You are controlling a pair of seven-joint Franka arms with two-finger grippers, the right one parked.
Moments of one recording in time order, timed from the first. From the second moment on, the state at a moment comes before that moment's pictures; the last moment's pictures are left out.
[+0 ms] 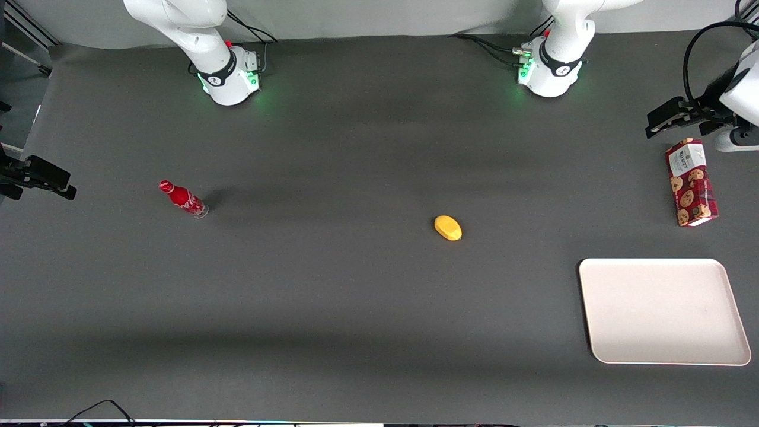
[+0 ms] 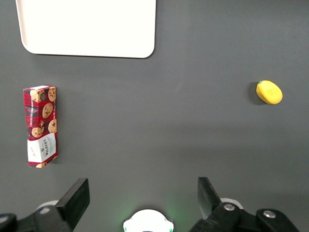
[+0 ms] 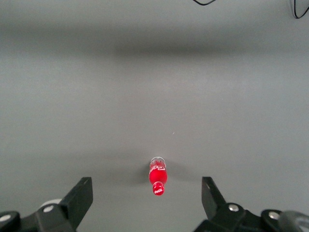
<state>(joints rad) 0.11 -0.15 -0.12 -1.74 -0.02 1.48 -0.05</state>
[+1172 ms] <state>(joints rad) 0.12 -0.16 -0.02 -1.68 0.00 1.41 -0.02</state>
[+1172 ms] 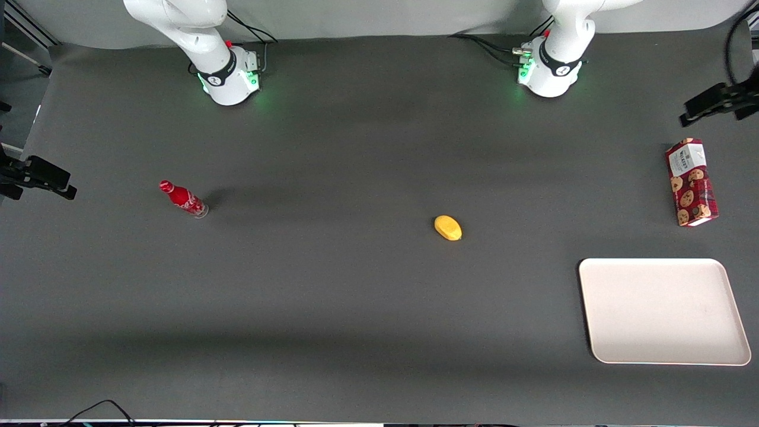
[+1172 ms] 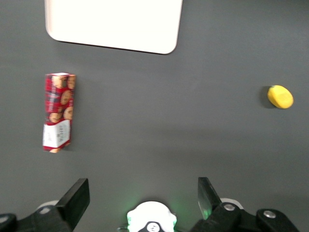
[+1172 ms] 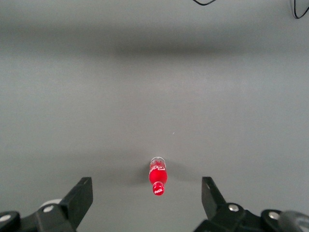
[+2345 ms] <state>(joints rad) 0.14 0.22 0.44 -2.01 0.11 2.10 0.74</state>
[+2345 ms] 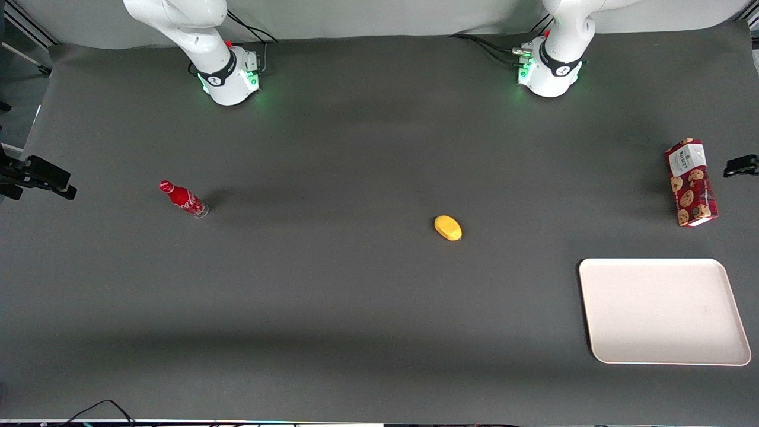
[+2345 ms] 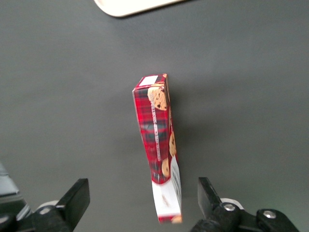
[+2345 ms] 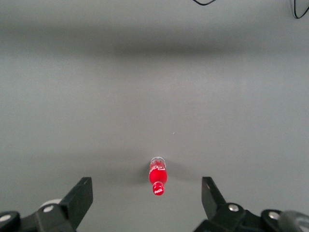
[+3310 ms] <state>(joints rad) 0.17 0.35 0.46 -2.28 0.05 2.53 0.79</state>
